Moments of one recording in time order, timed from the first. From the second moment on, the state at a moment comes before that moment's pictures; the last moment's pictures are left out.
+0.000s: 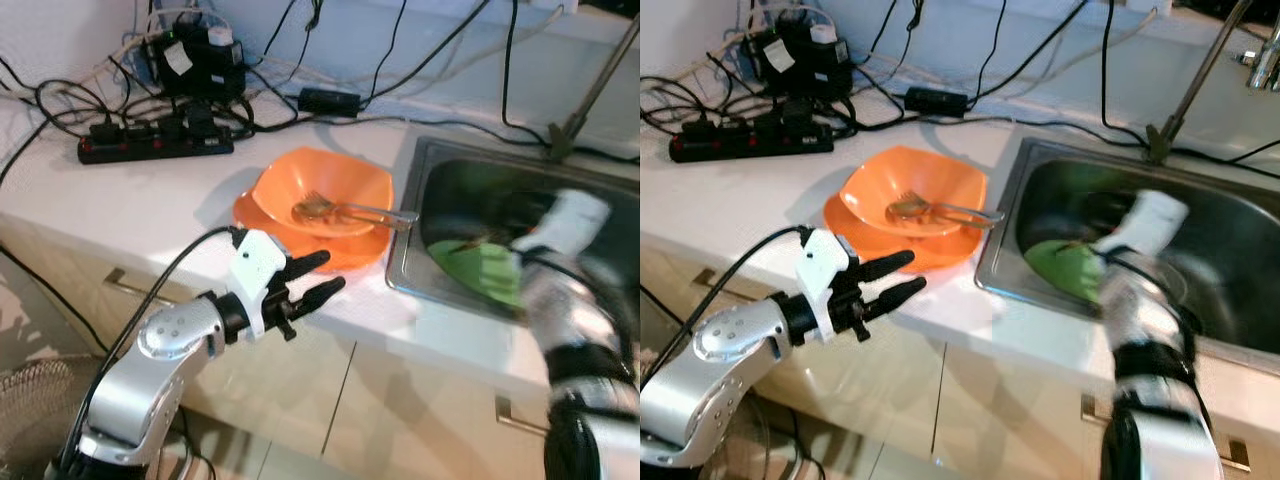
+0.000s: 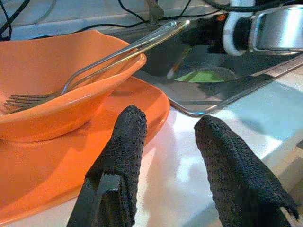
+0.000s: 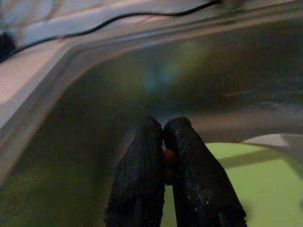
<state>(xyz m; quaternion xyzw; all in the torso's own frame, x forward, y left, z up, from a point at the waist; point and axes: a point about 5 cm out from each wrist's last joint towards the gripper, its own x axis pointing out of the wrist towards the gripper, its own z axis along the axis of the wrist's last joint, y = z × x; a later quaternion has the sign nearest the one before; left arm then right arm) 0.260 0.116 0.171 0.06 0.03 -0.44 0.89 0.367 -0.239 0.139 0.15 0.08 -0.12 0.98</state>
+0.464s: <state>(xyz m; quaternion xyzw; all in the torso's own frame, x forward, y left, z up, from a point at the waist) 0.259 0.114 0.170 0.06 0.03 -0.44 0.89 0.385 -0.218 0.134 0.13 0.16 -0.07 0.98</state>
